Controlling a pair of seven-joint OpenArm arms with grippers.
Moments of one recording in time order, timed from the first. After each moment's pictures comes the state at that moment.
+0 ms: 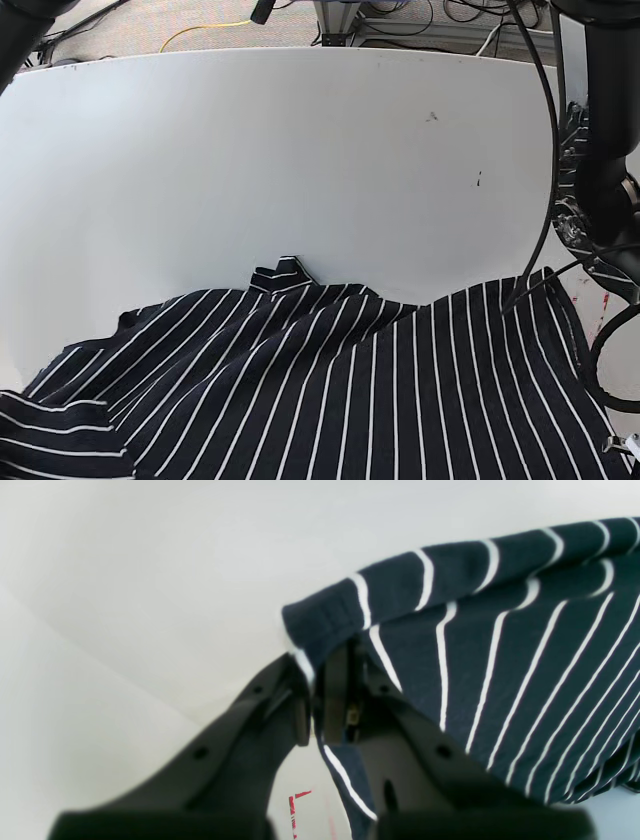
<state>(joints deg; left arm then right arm) -62.5 -19.0 -21.4 95.0 -29.5 -42.8 83.8 72.9 54.7 -19.0 88.4 48.2 41.1 -80.8</state>
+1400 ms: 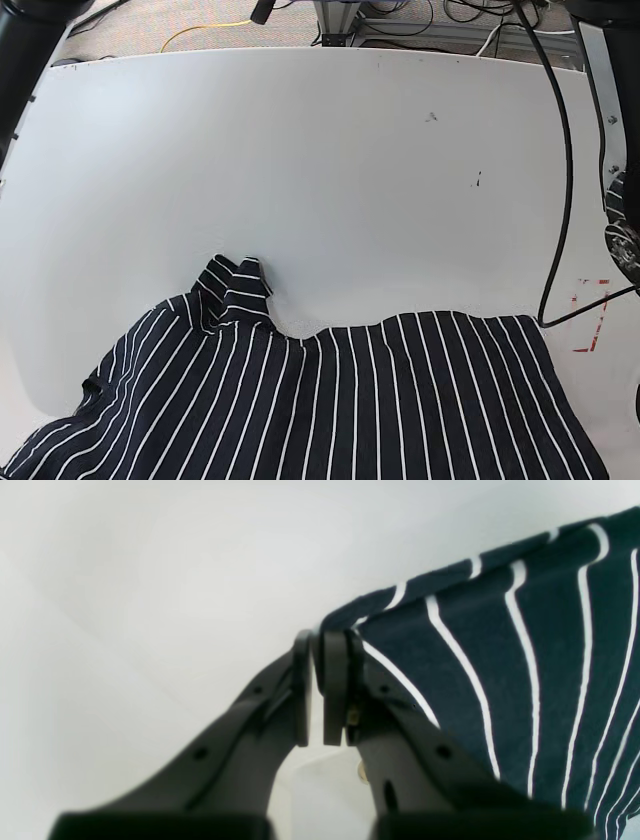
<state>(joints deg) -73.1 -27.3 -14.3 80.6 -21.3 -43.4 65.6 72.6 44.3 -9.2 80.9 7.6 42.5 -48.8</state>
